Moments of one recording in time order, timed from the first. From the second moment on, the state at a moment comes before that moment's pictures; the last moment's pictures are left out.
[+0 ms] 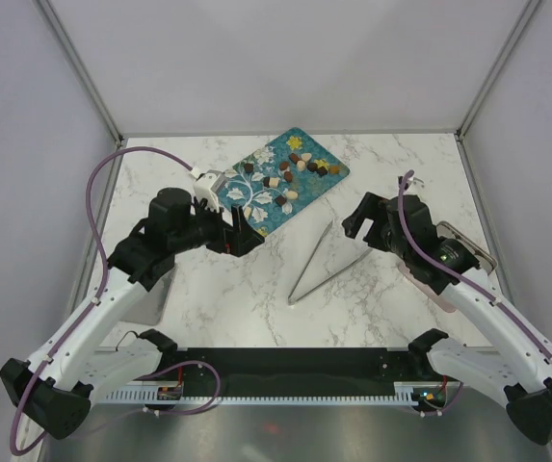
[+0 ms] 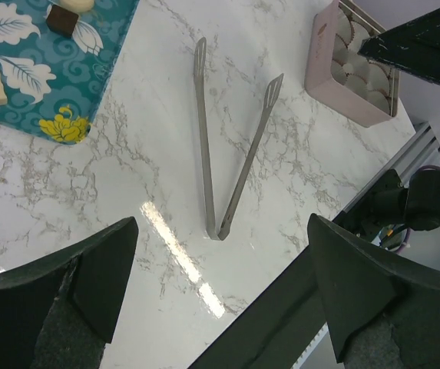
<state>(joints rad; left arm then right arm) -0.52 0.96 0.97 -0.49 0.32 -0.36 0.53 0.95 0.92 -0.56 0.21 0.75</state>
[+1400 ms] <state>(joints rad) -0.52 0.71 0.84 -0.60 0.08 -0.29 0.89 1.61 1.08 -0.79 0.40 1.56</state>
